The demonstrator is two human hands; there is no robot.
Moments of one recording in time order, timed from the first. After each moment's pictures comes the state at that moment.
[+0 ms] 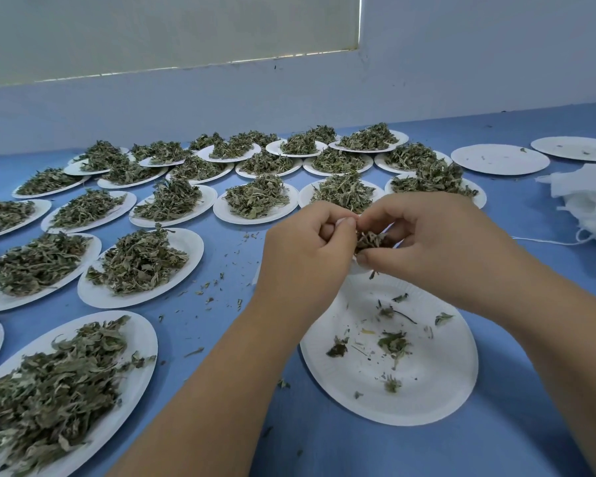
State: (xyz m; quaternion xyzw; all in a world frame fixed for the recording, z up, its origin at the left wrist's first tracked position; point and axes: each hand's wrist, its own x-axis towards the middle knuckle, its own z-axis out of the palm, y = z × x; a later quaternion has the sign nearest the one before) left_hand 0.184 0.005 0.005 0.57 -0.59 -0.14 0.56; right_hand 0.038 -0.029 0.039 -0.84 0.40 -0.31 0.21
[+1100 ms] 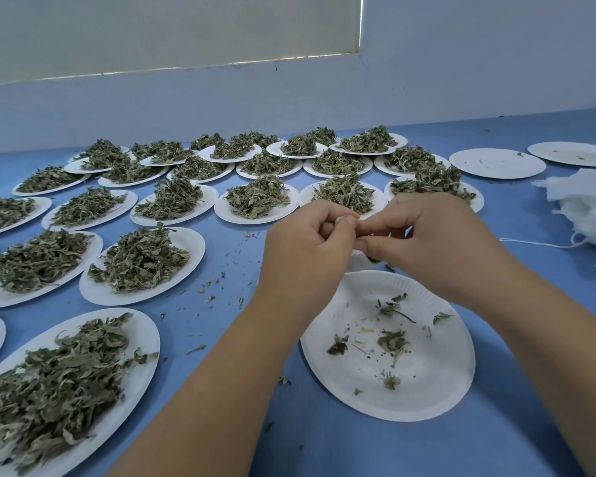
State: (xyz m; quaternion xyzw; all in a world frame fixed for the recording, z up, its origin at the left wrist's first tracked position) left_hand 0.181 0.010 0.012 0.57 -0.56 -0.18 0.58; right_hand 0.041 -0.038 0.032 -0.84 0.35 -0.35 0.23
